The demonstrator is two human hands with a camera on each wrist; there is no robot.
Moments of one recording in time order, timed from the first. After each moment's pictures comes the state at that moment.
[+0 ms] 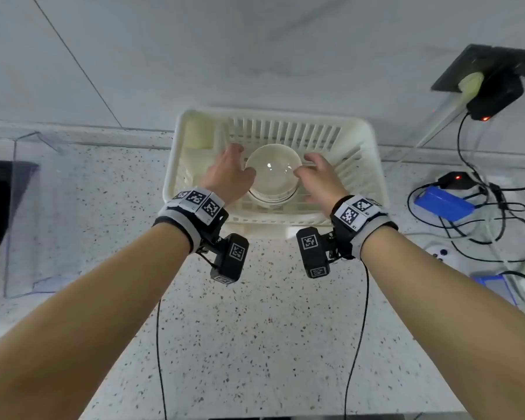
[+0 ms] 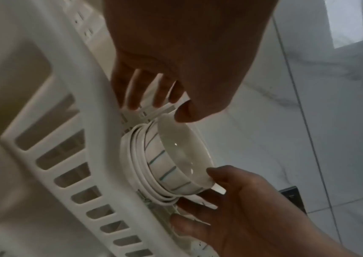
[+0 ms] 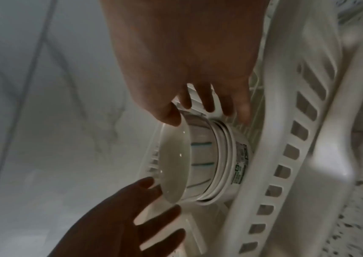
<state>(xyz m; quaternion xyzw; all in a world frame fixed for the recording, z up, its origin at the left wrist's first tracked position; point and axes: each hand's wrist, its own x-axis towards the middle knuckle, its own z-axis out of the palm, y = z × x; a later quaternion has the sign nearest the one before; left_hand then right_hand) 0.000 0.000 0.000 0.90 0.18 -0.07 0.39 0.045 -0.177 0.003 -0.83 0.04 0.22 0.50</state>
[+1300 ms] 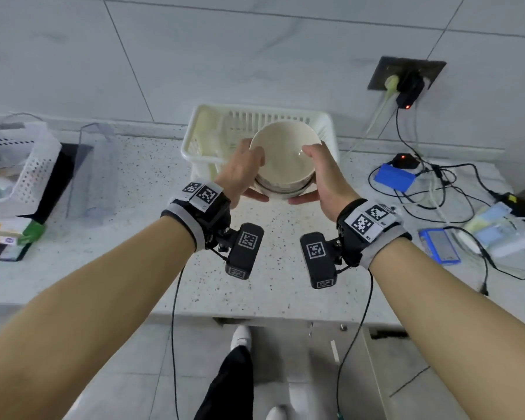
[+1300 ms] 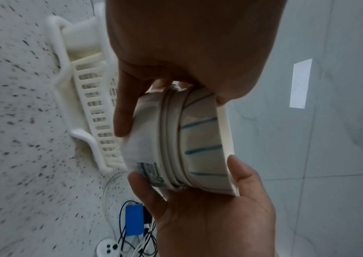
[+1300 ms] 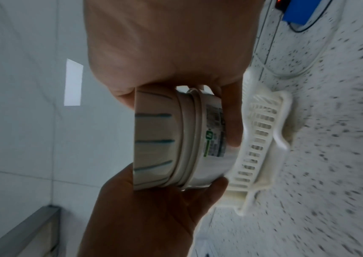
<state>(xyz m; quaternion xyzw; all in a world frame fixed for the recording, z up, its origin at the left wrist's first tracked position) -0.204 -0.127 0.117 0.72 0.19 -0.06 0.66 -0.169 -0.281 0.118 -0.73 -0.02 0.22 0.64</state>
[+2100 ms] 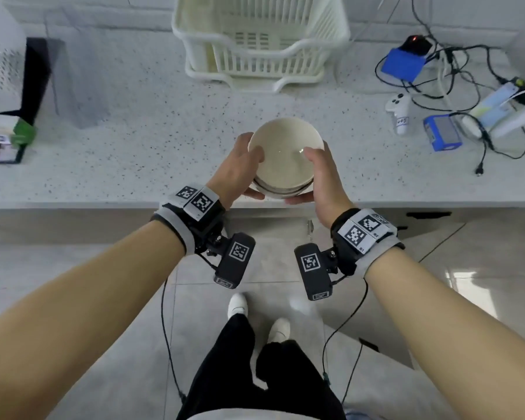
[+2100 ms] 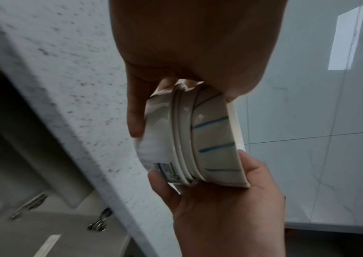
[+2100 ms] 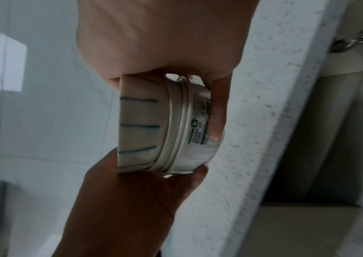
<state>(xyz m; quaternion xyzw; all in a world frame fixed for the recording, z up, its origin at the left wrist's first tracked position) -0.403 -0.147 0.029 0.73 0.20 -0.15 0.64 -0.386 -0.304 0.025 -0.73 0.08 0.21 0.65</state>
